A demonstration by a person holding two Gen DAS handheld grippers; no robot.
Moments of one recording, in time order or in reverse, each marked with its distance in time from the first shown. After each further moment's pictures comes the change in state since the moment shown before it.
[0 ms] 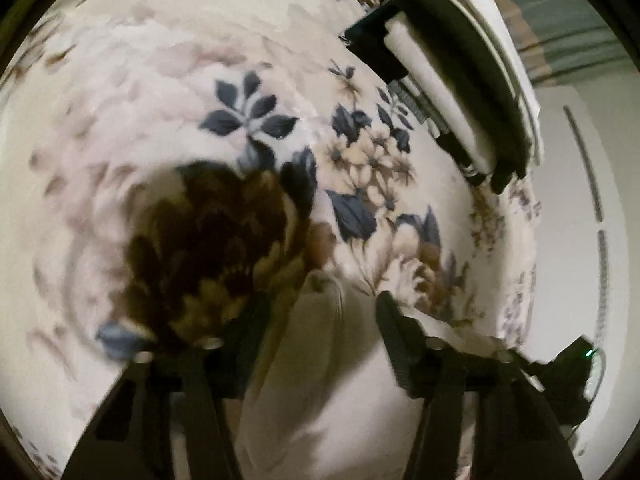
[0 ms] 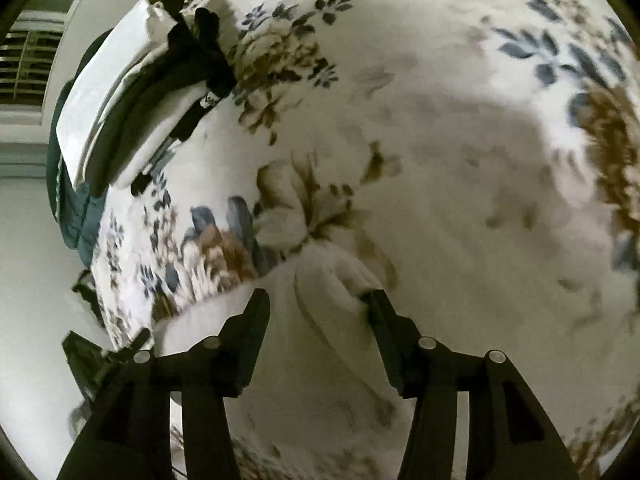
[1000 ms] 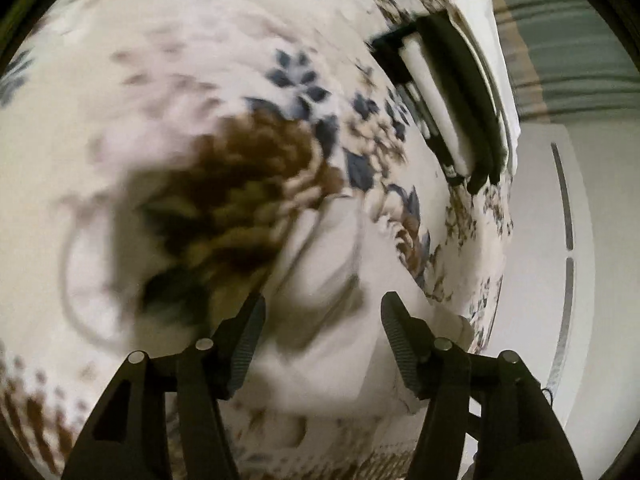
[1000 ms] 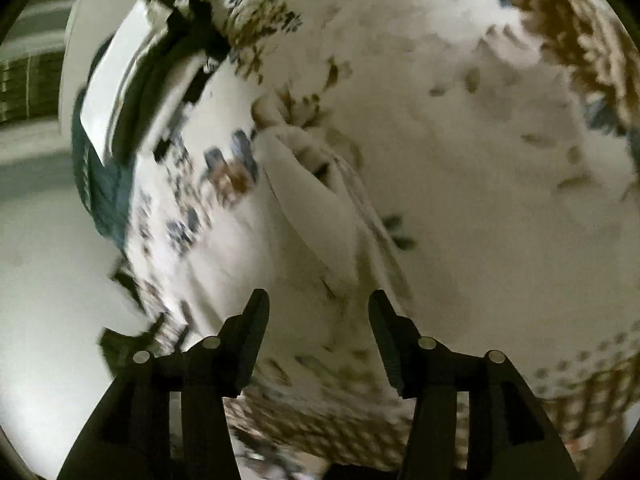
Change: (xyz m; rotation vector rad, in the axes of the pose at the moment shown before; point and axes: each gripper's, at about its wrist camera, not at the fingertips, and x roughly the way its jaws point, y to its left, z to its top) left arm -0.035 0.021 -0.052 -0.163 -0.007 -0.142; right arm -0.029 -0.050 -0.073 0.096 0.110 0.154
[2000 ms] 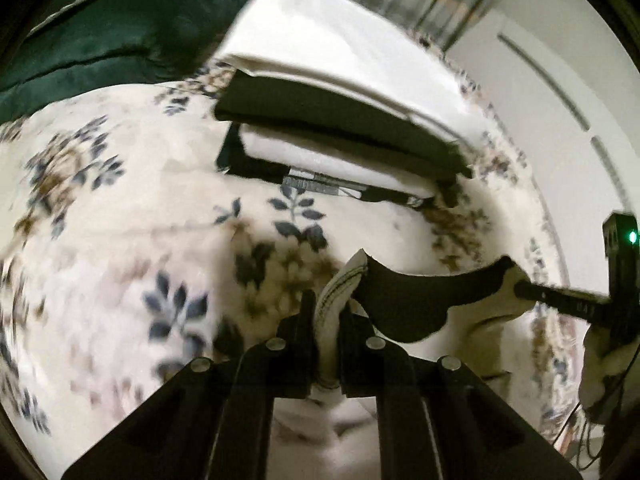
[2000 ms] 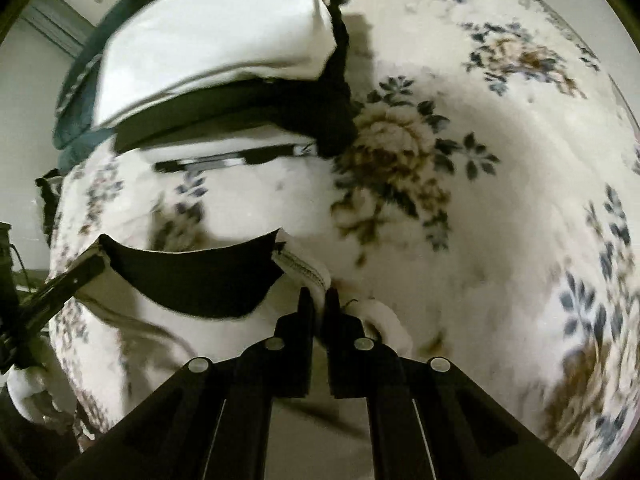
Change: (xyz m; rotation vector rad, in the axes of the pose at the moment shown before) left arm 0.008 -0.133 0.080 0.580 -0.123 0.200; right arm 0.037 0.190 0.114 -0.601 -0.162 -0.347
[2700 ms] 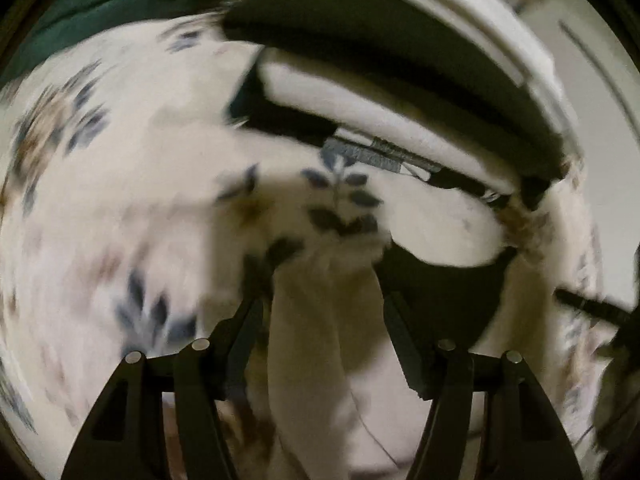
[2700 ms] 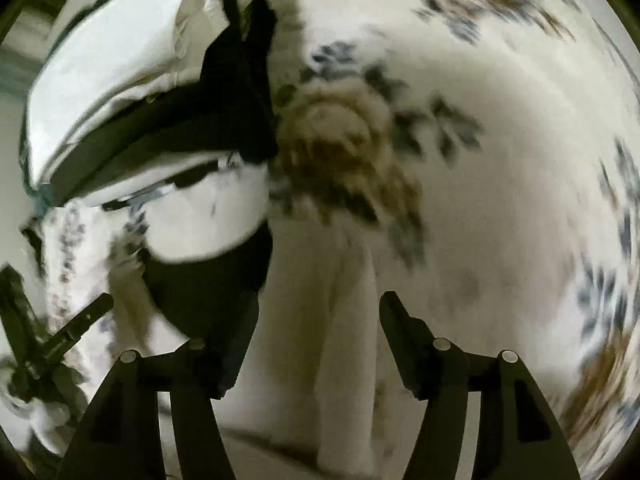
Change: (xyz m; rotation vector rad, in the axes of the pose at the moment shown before) left arm 0.128 0.006 0.047 -0.042 0.195 0.142; right arm 0.075 -0.044 0.055 0.148 0.092 -0.051
